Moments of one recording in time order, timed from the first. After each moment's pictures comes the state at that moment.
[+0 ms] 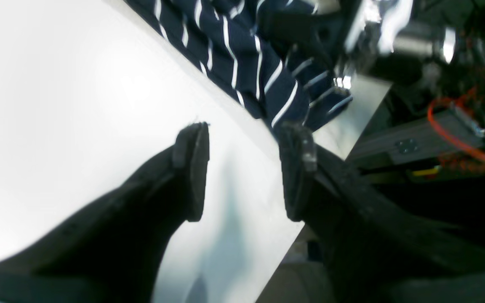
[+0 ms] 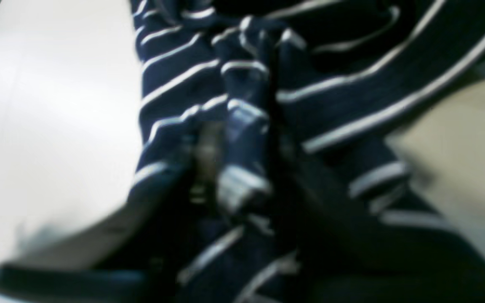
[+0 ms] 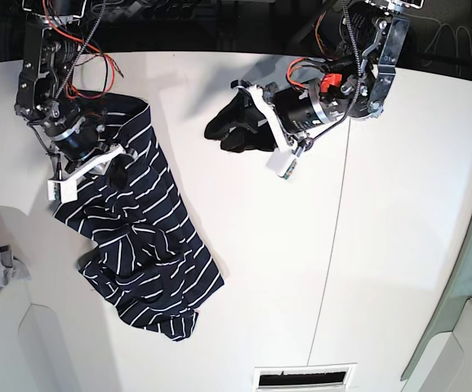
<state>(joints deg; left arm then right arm) 10.9 -6.7 10.6 87.2 -35.5 -37.5 35.9 -3.9 3.8 14.5 76.1 23.4 25.3 -30.1</state>
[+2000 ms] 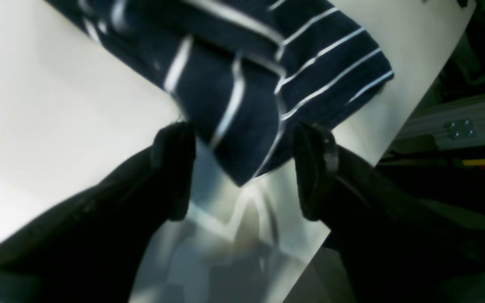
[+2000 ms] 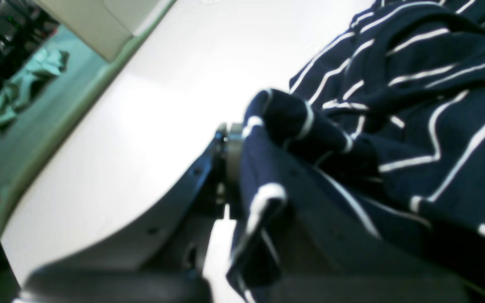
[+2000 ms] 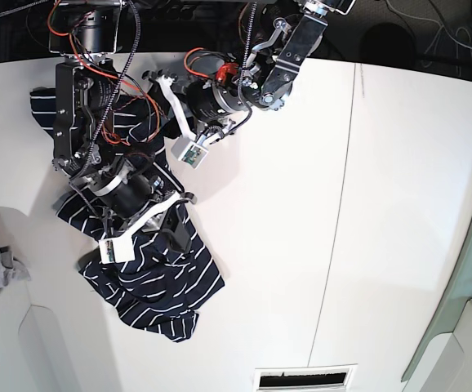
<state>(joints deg) 6.4 6.0 23.7 74.9 -17.8 -20.5 26.9 4.4 -1.7 5.7 78.3 23.6 31.8 -27.2</state>
